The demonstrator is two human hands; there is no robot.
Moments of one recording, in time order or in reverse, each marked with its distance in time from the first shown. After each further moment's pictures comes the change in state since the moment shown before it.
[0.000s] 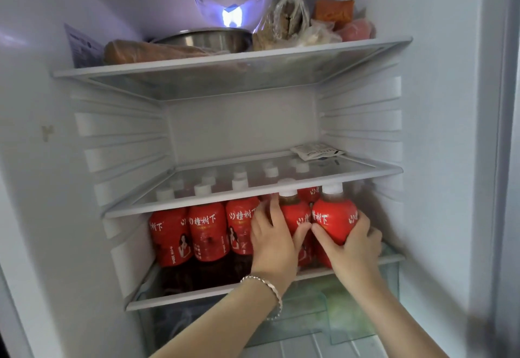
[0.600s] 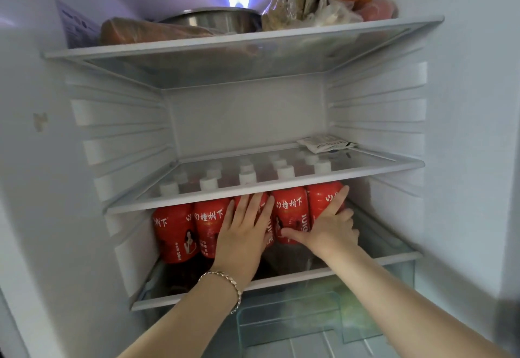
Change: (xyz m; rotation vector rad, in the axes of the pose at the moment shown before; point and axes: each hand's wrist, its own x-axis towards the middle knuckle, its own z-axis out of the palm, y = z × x) left_hand 0.019 -0.077 -0.022 0.692 0.007 0.375; right_hand 0.030 -0.030 0.052 -0.625 -0.221 0.109
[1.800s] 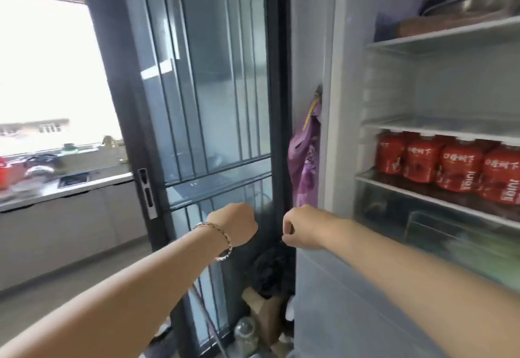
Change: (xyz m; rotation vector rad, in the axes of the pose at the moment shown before) left_hand -0.285 0.023 -0.309 0.165 -0.758 -1.126; right_hand -0.314 -0.030 -0.044 -0.267 -0.747 -1.516
